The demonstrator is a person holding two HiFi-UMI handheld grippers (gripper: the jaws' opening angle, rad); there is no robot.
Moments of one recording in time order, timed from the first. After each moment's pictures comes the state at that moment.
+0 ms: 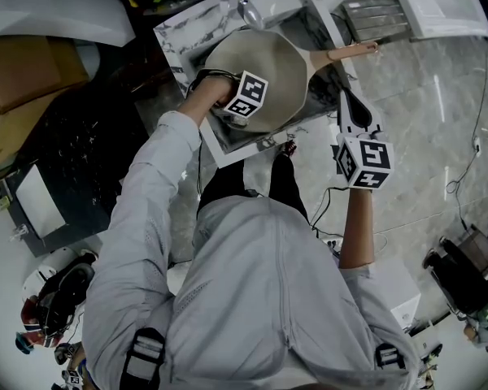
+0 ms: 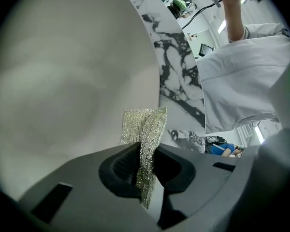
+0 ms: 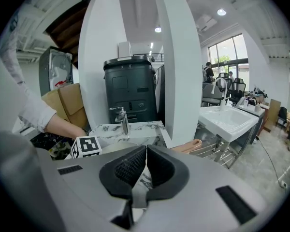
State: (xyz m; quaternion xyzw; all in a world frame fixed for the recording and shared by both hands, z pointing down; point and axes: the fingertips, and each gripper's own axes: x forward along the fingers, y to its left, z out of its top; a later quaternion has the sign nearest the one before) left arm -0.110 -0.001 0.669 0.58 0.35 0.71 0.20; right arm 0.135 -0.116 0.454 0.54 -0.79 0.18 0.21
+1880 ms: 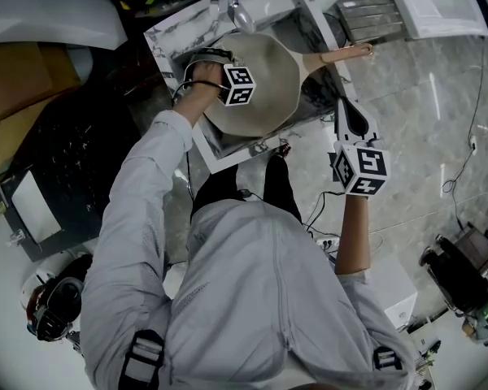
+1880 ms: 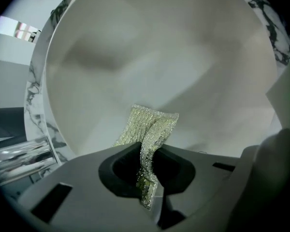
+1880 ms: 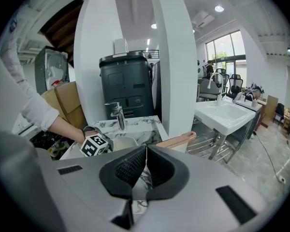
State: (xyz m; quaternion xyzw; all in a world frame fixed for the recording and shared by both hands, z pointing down) left arm -0.116 -0.198 0.725 0.59 -0.04 0.79 -0.16; right arm 0.153 -0.111 0.471 0.55 -0.78 0.21 0.22
